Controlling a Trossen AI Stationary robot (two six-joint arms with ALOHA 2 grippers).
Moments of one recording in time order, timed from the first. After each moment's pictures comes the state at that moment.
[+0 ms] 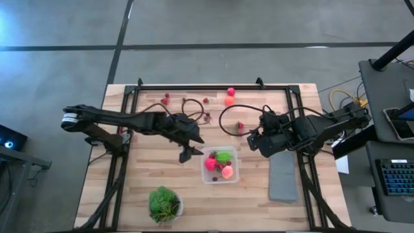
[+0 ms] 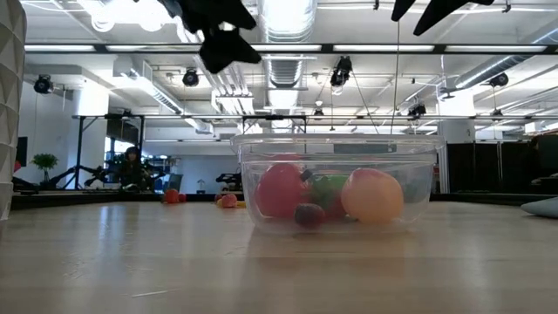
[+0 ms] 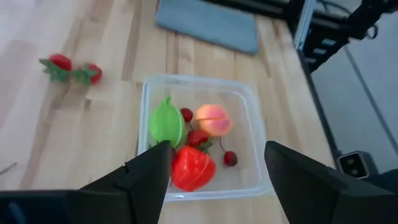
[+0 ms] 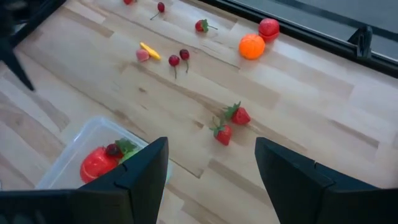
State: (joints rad) left arm -0.02 1.36 1.10 -0.37 0.19 -0.20; right arm 0.34 1.36 1.45 -1.33 0.67 1.26
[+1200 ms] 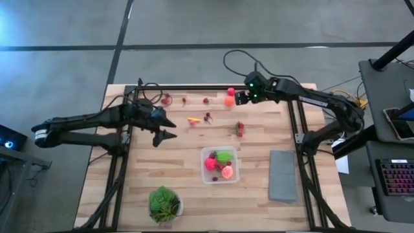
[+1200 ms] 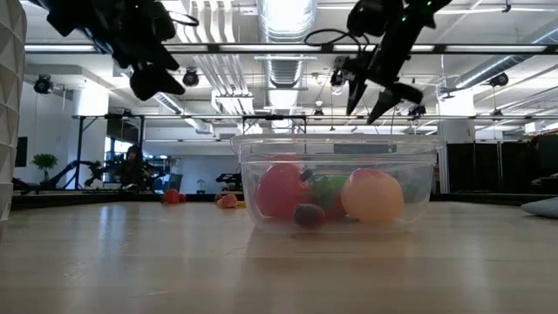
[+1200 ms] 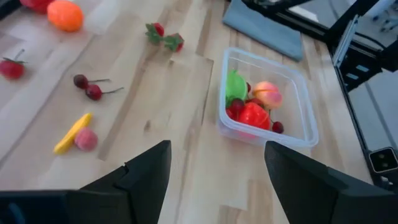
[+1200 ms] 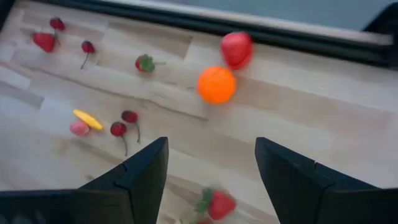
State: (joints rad) left arm 0.29 0.83 0.68 -0.42 0.29 -0.18; right arm -0.49 1.45 1.21 -0.72 0.15 0.74
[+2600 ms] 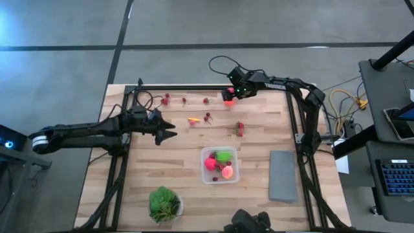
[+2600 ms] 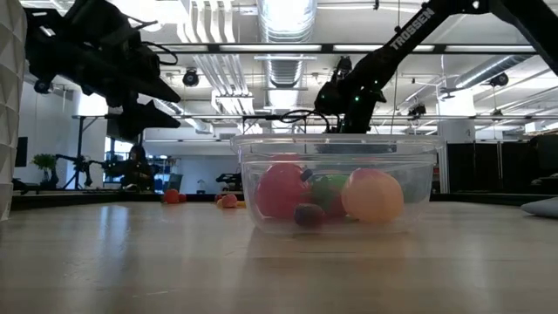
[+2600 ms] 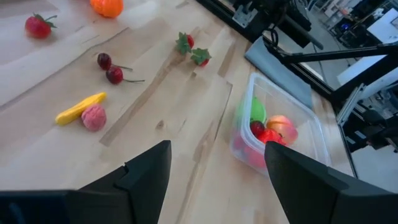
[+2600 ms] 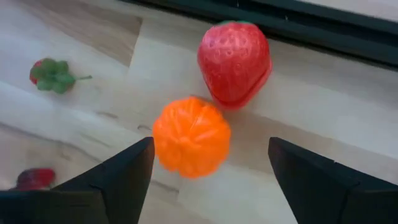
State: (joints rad) left arm 0.34 0.72 0.33 -0.01 0.25 -0.45; right arm -0.68 1.96 1.39 -0.59 -0.01 0.60
